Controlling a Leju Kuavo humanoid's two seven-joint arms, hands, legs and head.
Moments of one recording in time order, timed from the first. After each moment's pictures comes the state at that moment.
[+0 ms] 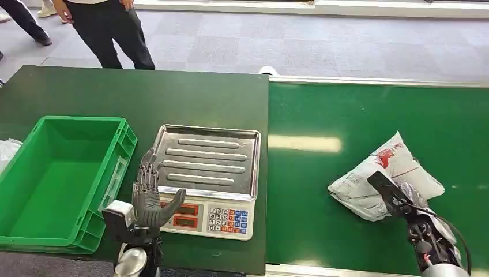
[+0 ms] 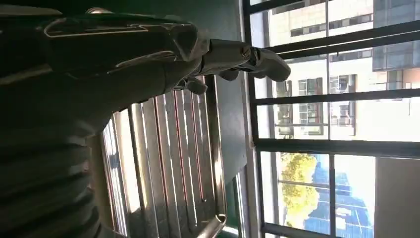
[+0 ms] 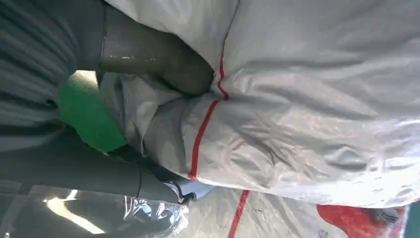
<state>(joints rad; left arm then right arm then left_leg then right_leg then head) -0.04 -0.16 -0.21 -1.34 0.00 0.24 -0.66 -0.50 -0.31 -0.11 -0.49 0.90 0.11 -0.12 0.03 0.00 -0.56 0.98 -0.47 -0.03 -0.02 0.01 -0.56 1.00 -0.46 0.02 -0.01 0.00</state>
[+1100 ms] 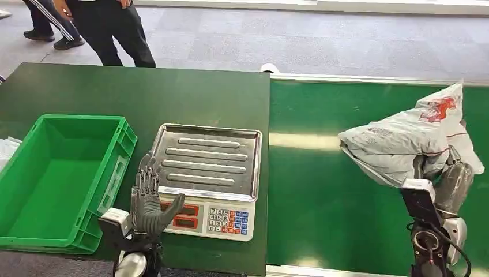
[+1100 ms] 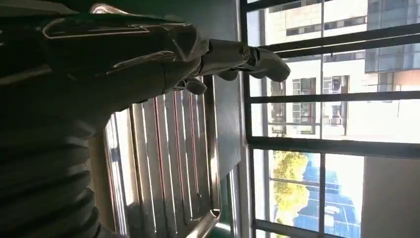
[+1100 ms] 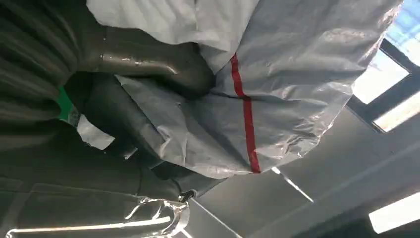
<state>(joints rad) -0.02 -0.16 -0.23 -1.36 0.03 0.23 -0.70 -0.21 -0.18 -0.11 -1.31 0.43 -0.41 -0.62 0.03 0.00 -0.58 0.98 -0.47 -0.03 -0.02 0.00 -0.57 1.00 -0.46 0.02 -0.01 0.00</state>
